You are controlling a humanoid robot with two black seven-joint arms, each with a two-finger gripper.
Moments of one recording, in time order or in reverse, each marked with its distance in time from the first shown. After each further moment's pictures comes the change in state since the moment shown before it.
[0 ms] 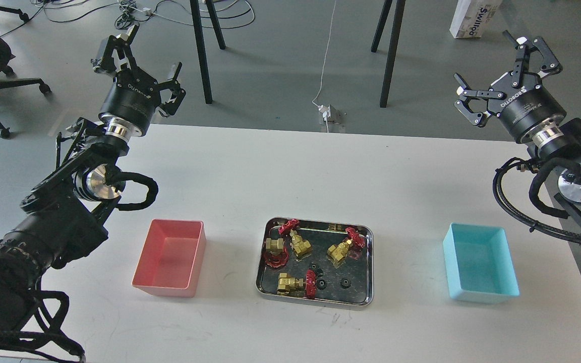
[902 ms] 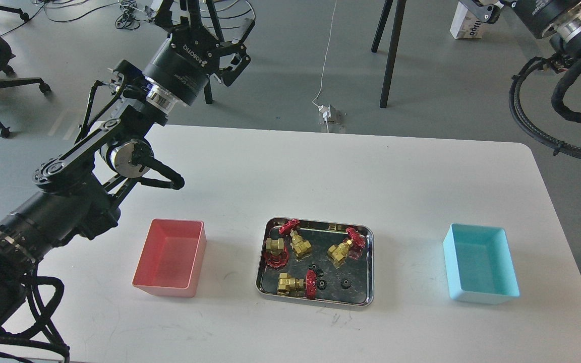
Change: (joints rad) left arm -0.112 0.104 0.176 -0.458 0.358 0.000 0.000; right arm 0.343 -0.078 -0.092 0.079 -0.002 -0.057 -0.057
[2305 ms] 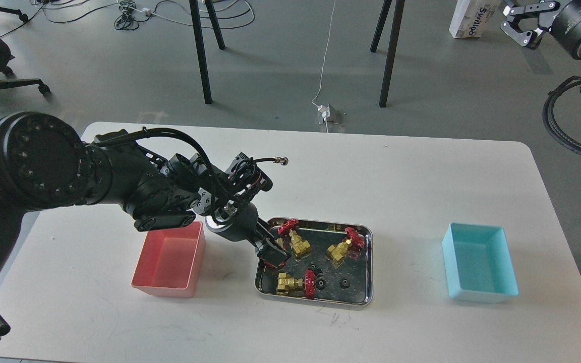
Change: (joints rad) left arm -0.543 -0.295 1.642 0.031 0.448 0.373 0.000; right arm -0.052 -0.079 0.011 -0.025 0.002 -0.188 -0.093
